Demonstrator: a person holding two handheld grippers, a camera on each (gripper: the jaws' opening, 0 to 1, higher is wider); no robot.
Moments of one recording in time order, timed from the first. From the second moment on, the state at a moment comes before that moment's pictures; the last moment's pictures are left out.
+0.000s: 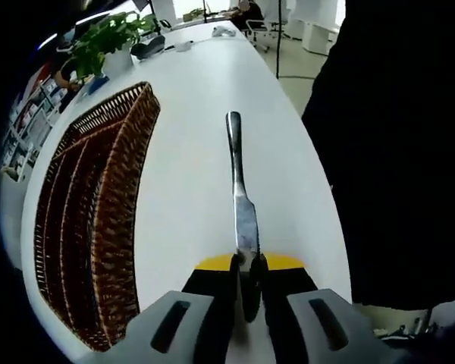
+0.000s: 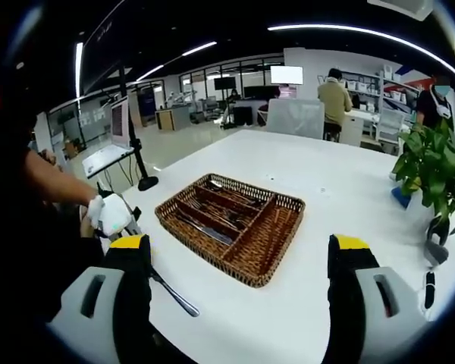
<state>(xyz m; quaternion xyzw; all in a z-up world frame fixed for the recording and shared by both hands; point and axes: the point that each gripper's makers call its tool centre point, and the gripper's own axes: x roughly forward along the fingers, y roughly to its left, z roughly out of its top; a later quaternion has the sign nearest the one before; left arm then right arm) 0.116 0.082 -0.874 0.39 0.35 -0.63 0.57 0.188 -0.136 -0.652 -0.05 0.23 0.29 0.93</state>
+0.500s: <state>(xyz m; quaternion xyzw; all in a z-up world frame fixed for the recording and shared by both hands) 0.118 0.092 -0.859 0.38 0.39 -0.61 0.58 0.169 -0.117 -0.679 -0.11 0.26 0.35 0.89</state>
